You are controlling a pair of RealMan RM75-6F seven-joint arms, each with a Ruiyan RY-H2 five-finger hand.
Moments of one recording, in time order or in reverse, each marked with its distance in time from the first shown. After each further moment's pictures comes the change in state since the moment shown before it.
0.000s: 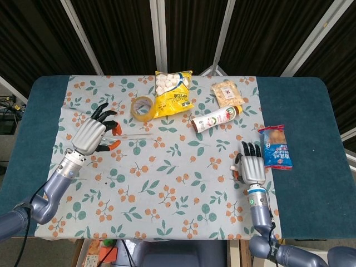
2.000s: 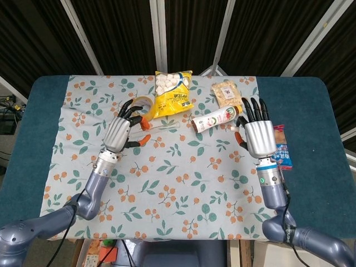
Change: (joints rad) left arm -0.112 -0.375 -0.147 0.233 -0.101 0.056 -0.105; right arm 0.125 0.225 0.109 -0.108 -0.304 0.141 0.086
